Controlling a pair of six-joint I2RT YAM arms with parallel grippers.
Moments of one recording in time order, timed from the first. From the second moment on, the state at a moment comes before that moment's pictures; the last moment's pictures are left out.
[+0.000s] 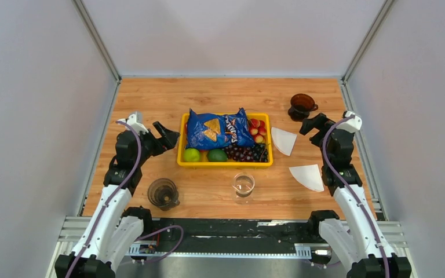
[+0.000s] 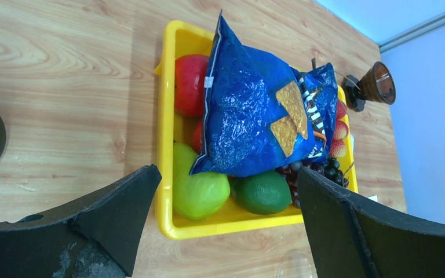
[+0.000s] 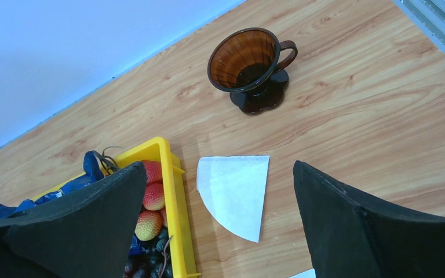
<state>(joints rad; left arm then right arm) -0.12 0.74 0.56 -0.15 0.19 -0.60 0.06 0.79 0.57 0.00 0.18 0.51</state>
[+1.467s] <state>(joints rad) -0.12 0.65 0.76 -1.24 -0.12 -0.68 0.06 0.79 0.57 -0.01 -0.11 0.51</state>
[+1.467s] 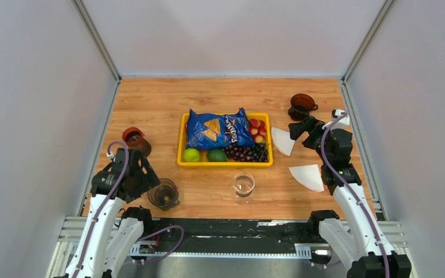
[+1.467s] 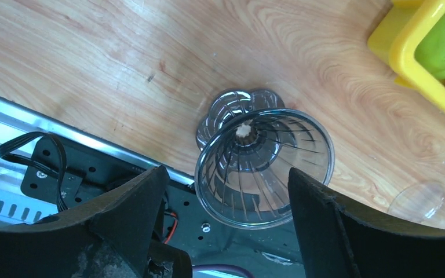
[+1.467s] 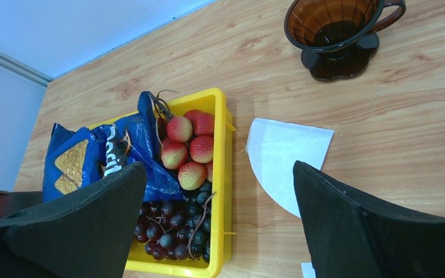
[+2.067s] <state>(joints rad) -0.12 0.64 0.66 -1.18 -0.13 -0.82 0.06 0.79 0.57 -0.01 -0.10 0.51</state>
